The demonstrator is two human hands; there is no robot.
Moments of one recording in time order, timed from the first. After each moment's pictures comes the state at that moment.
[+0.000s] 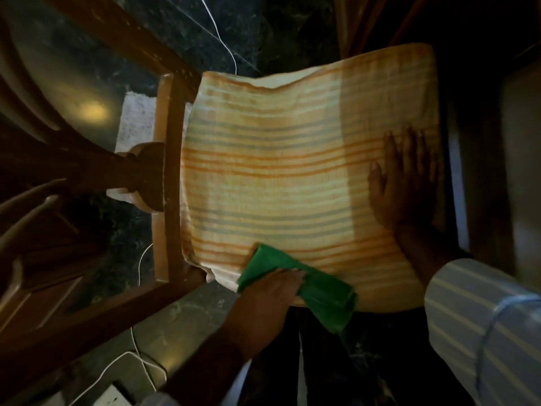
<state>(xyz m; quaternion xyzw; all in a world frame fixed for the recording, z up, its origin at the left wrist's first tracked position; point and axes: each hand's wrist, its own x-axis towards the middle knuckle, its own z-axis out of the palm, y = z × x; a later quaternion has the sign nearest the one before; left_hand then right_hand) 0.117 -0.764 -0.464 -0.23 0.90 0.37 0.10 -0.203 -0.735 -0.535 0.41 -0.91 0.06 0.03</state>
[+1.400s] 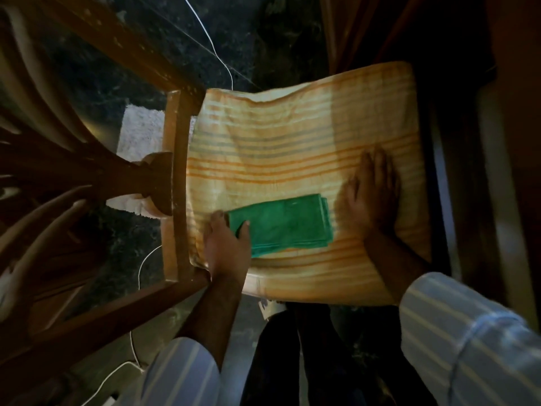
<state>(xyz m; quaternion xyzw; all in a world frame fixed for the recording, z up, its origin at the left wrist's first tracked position) 0.090 -0.849 -0.474 -0.69 0.64 0.32 -0.03 -0.155 -0.754 -0.503 0.34 -0.93 0.08 -0.12</state>
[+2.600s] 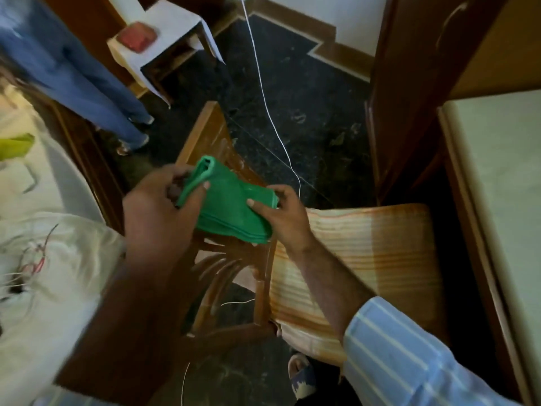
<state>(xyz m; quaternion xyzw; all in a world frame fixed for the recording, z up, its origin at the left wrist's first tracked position) 0.135 -1.000 -0.042 -0.55 0.78 0.14 -0.27 -0.018 -0.971 -0.192 0.18 -0.61 0.57 -0.52</state>
